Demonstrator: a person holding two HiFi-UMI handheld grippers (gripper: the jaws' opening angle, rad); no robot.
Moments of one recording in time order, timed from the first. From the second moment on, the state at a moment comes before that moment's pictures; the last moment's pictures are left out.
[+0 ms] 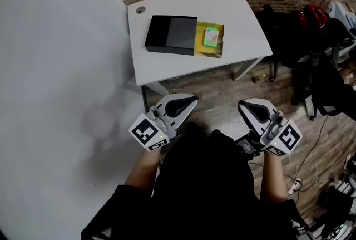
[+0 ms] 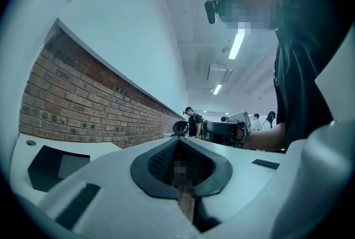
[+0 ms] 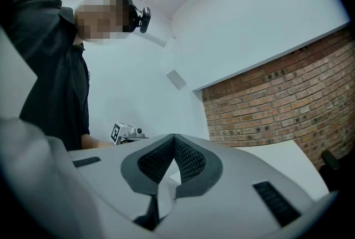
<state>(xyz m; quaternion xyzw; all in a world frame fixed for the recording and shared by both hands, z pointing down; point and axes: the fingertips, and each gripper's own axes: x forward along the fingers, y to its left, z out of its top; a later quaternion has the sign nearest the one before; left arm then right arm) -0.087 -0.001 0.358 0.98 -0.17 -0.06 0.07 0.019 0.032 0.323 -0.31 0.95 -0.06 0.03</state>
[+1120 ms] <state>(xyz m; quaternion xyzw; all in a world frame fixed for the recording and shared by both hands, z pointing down) 0.001 0.183 0.371 0.98 -0.20 0.01 0.08 0.071 0.210 0.343 -0.22 0.97 -0.05 0.03</state>
